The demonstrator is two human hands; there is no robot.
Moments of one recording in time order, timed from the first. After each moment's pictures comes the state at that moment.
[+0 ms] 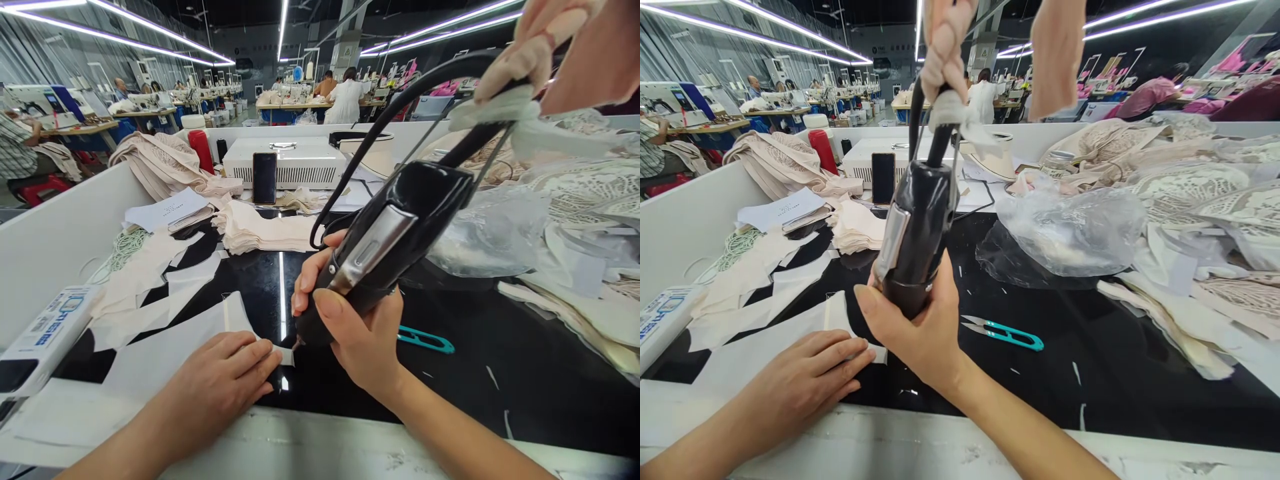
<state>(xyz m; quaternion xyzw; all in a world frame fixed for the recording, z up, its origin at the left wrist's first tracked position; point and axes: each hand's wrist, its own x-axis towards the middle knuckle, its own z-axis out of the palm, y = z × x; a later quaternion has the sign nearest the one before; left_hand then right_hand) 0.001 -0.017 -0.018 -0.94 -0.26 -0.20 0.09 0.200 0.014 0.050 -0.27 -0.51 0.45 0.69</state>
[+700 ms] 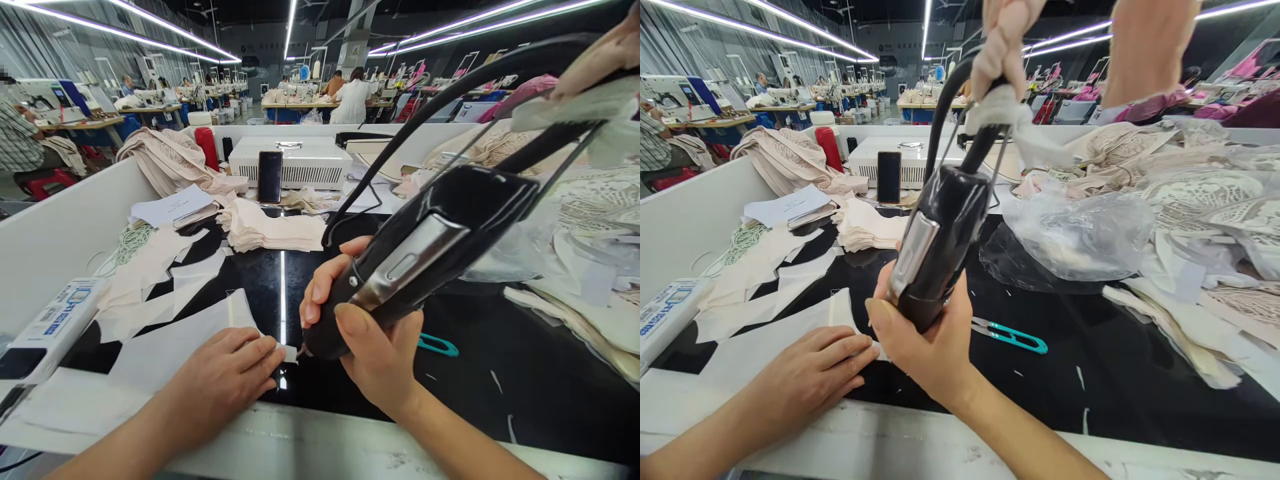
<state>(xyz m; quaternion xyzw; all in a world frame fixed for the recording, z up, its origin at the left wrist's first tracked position) 0.003 -0.016 -0.015 -0.94 -0.26 -0.20 0.07 0.201 0.005 0.055 -0.26 -0.51 0.46 0.68</state>
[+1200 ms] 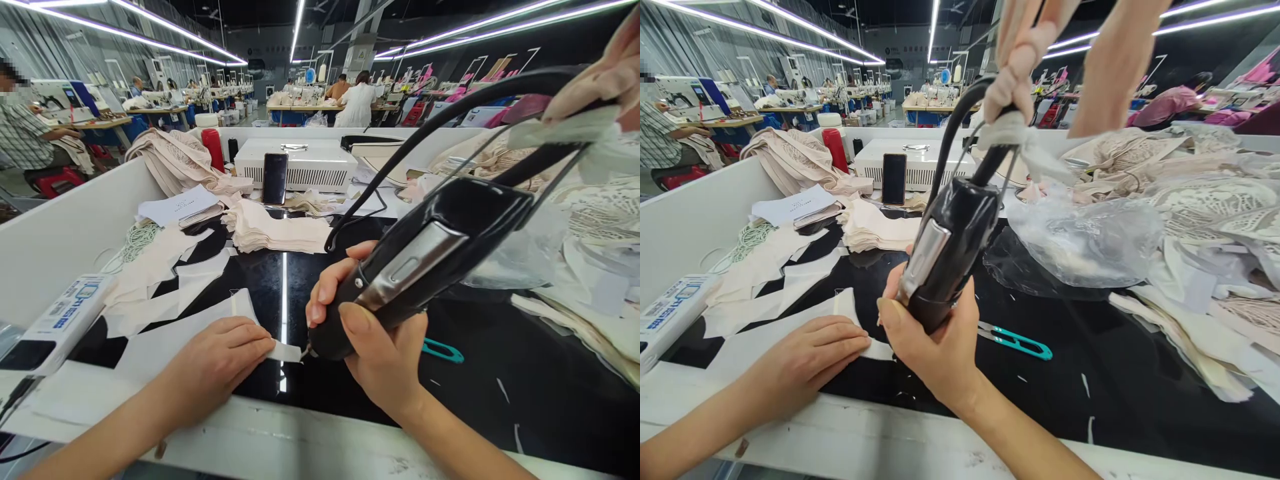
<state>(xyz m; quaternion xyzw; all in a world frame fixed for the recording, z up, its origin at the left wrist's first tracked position) -0.006 -0.005 -0.006 -0.93 -0.29 -0.24 -0.06 0.202 0.006 0.050 -0.26 -0.52 0.45 0.68</state>
